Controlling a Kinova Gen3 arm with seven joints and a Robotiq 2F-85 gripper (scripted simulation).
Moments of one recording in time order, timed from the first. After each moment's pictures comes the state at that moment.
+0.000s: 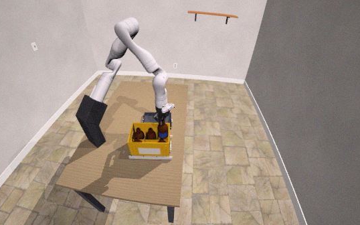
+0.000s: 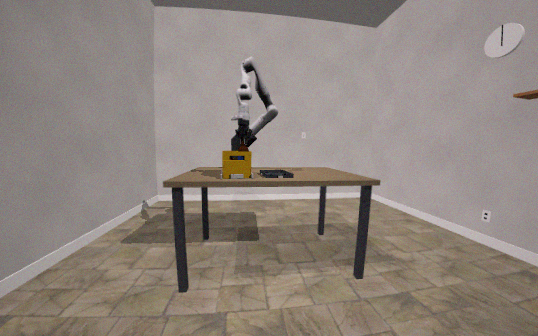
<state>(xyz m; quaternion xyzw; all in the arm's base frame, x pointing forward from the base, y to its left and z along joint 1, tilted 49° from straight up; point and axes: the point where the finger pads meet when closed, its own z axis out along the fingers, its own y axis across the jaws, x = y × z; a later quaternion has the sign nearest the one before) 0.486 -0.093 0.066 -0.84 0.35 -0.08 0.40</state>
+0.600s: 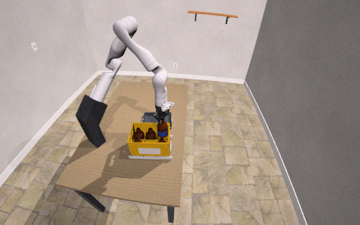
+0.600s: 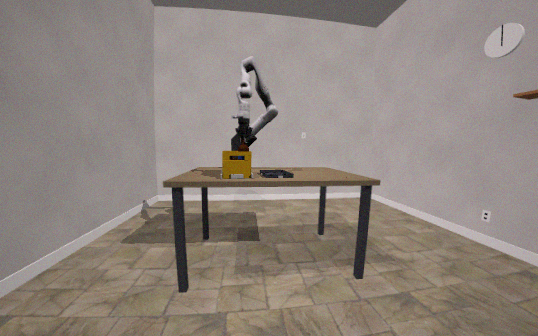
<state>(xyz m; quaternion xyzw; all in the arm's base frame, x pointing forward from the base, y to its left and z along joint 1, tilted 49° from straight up) 0.480 -0.098 0.074 -0.84 0.35 -0.08 0.40</state>
